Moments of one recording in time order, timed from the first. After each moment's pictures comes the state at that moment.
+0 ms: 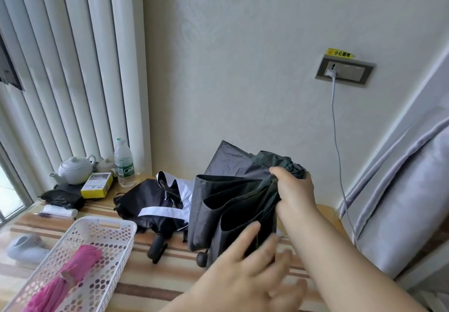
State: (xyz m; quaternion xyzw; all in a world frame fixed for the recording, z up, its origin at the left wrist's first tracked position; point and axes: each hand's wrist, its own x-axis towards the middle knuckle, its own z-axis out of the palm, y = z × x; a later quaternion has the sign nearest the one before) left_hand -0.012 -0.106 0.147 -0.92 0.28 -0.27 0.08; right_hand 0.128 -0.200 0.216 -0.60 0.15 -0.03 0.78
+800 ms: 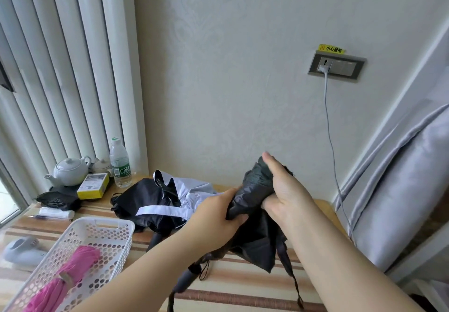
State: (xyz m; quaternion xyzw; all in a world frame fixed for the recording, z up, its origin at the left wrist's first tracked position) left_hand 0.052 -0.073 0.167 -0.91 0.07 -0.09 -0.40; right_hand 0.114 -0.192 0.222 -0.52 0.12 0.12 0.84
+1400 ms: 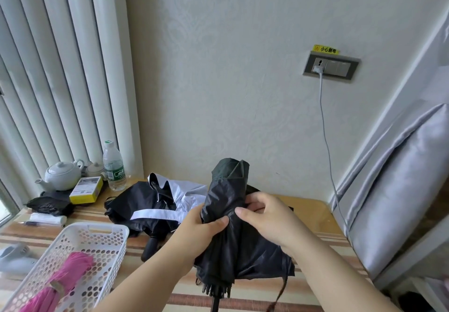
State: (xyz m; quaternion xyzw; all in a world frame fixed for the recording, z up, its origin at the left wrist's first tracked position) left_hand 0.038 -0.067 0.152 -0.64 -0.11 0.04 -0.76; right_hand 0.094 -0.222 0.187 -0.89 -0.11 0.13 0.43
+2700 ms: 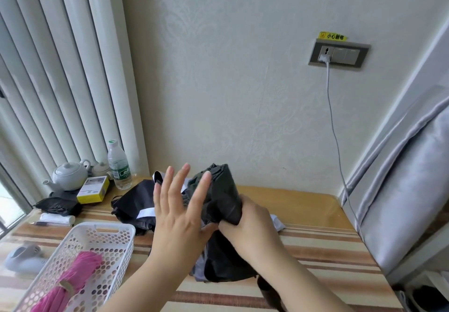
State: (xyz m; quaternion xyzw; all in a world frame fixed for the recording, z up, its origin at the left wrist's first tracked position) left_hand 0.044 -0.045 0.135 -0.88 0.02 -0.45 -0.14; right_hand 0.075 -0.186 0.166 -0.90 -0.19 -0.01 0.38
